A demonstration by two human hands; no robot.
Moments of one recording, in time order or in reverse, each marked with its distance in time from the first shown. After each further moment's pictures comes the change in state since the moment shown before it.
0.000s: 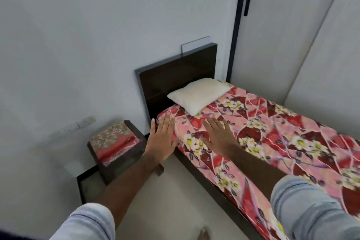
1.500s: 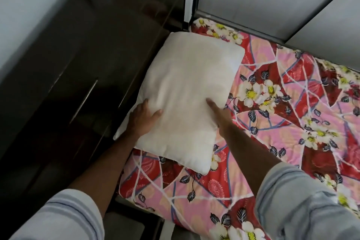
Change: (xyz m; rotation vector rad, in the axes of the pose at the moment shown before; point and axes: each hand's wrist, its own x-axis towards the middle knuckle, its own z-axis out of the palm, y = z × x) left_hand 0.877 -0.165 0.480 -0.598 -0.666 -0.036; right_hand 0.733 0.305 0.365 1.602 0.323 1.583
